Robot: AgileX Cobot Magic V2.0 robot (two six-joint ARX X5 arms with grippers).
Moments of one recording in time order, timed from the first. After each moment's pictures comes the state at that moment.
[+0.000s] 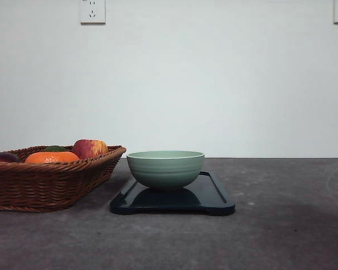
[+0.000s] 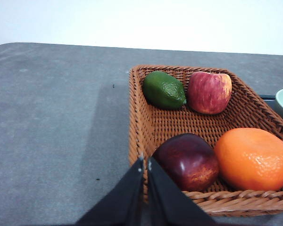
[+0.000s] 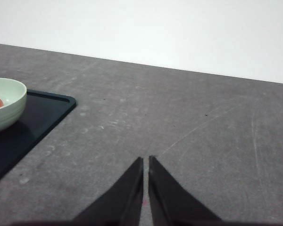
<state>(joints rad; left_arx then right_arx) -0.02 0.00 0.03 -0.18 0.05 -0.05 0.06 0.00 0.02 -0.10 -0.10 -0.05</state>
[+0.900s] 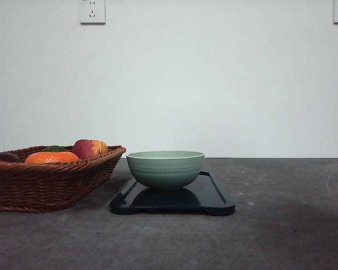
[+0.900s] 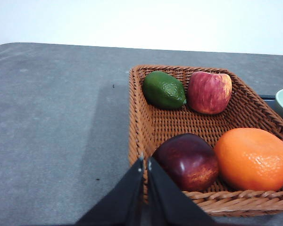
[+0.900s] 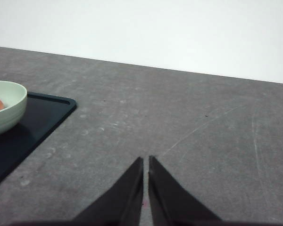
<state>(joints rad) -0.02 0.00 0.03 -0.18 0.05 -0.05 0.06 0.00 0.02 -0.09 -0.10 -0.05</state>
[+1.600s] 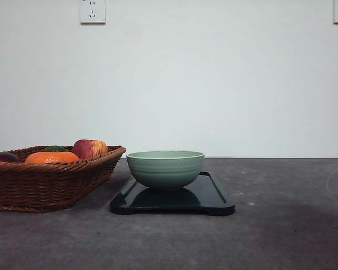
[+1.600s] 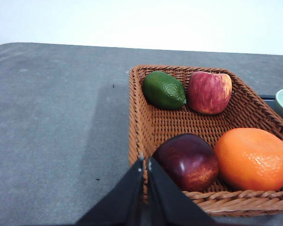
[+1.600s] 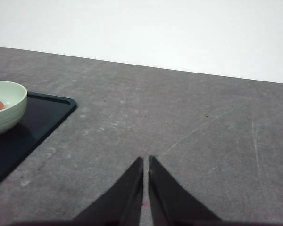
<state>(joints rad) -0.02 0.00 0.03 -0.18 0.05 -0.05 0.06 0.00 0.02 -0.09 -0.10 -0.05</state>
